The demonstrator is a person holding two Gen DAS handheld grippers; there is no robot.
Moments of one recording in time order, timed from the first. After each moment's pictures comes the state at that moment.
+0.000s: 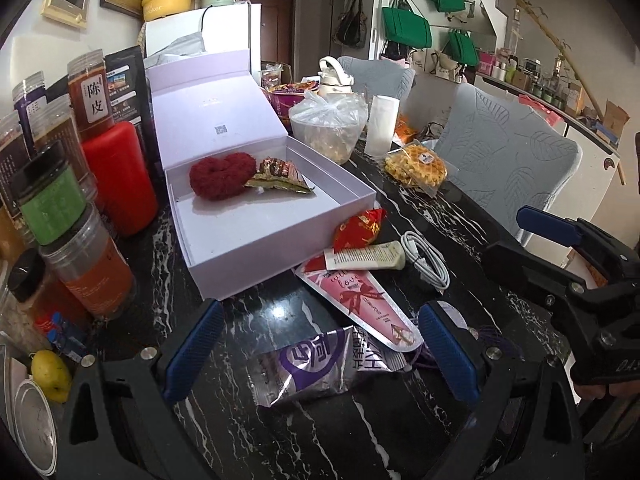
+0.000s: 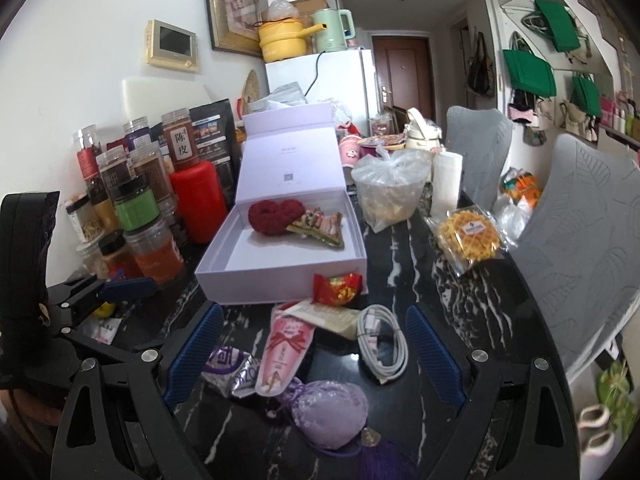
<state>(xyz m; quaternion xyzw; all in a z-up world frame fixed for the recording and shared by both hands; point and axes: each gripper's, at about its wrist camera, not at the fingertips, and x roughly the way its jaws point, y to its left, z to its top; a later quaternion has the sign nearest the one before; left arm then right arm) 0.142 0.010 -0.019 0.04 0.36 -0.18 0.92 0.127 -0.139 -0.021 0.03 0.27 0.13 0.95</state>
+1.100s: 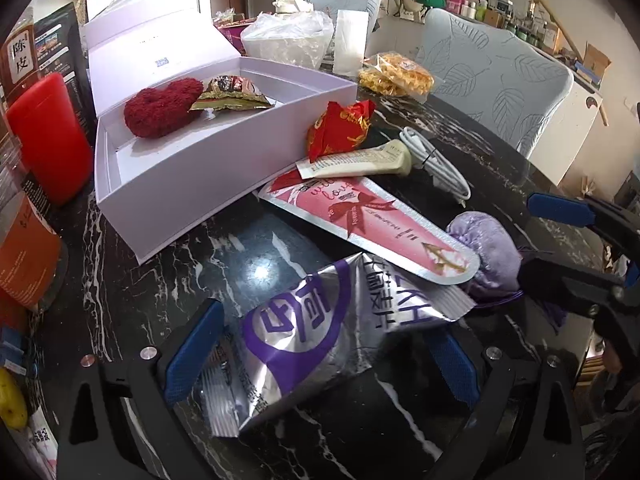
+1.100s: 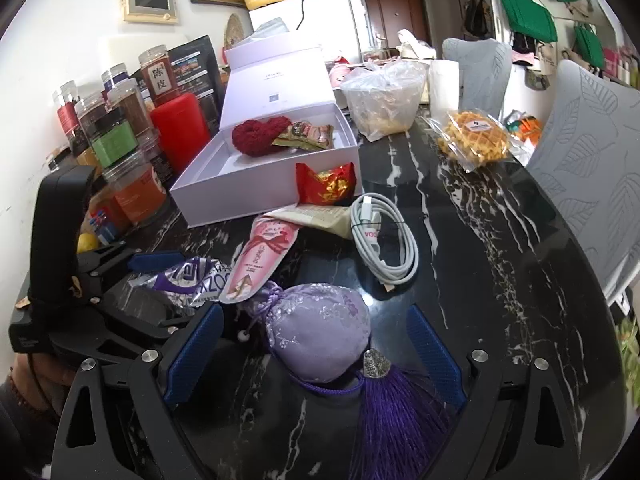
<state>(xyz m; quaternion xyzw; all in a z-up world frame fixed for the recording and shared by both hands) 0.165 -0.005 -0.100 0.09 0.43 -0.24 0.87 0.128 -0.149 -0.095 0.06 0.36 0.13 0.92</state>
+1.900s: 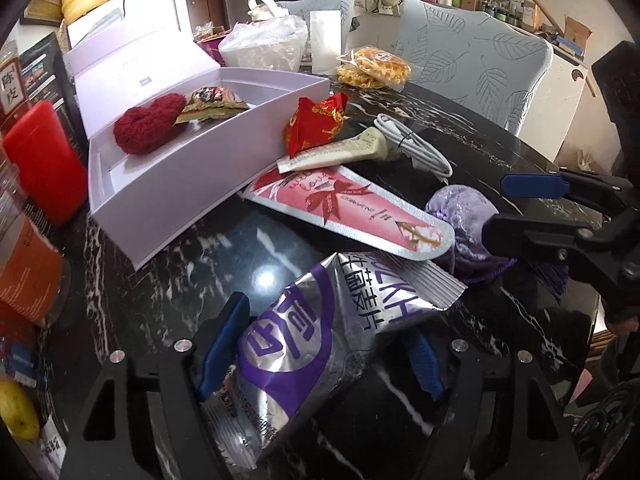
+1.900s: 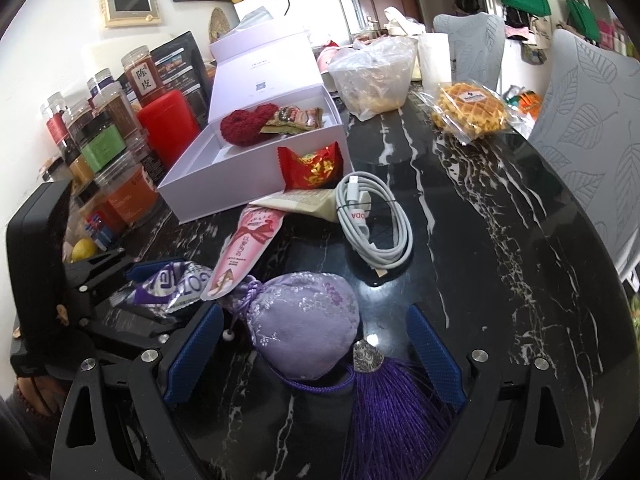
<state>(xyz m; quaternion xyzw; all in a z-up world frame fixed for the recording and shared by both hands) 0.152 -0.013 -0.101 0.14 0.41 -0.25 0.86 0.138 -0.160 -0.108 0.08 0.39 0.14 0.91</state>
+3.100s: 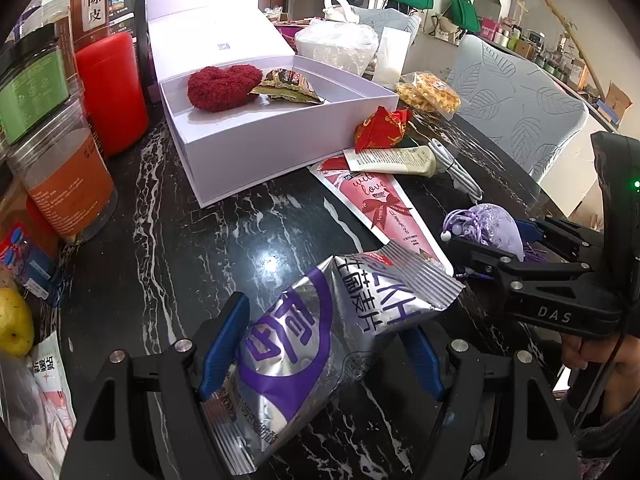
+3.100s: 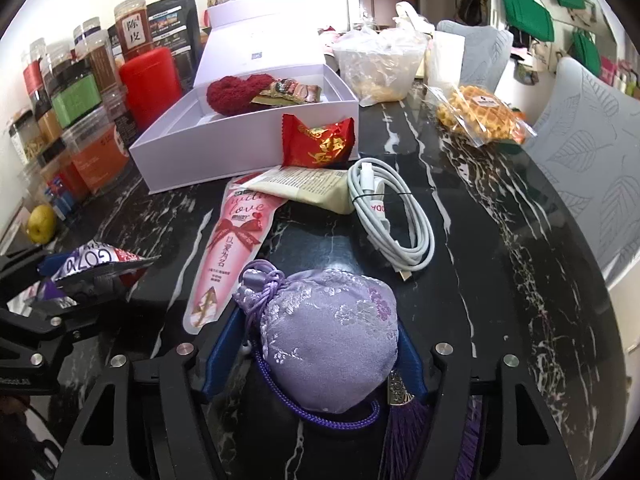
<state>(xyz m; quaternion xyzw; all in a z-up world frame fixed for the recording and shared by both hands) 0.138 0.037 -0.090 0.04 0.44 -0.19 0.88 0.152 -0.124 -0.124 0.01 0.40 0.09 0.91</state>
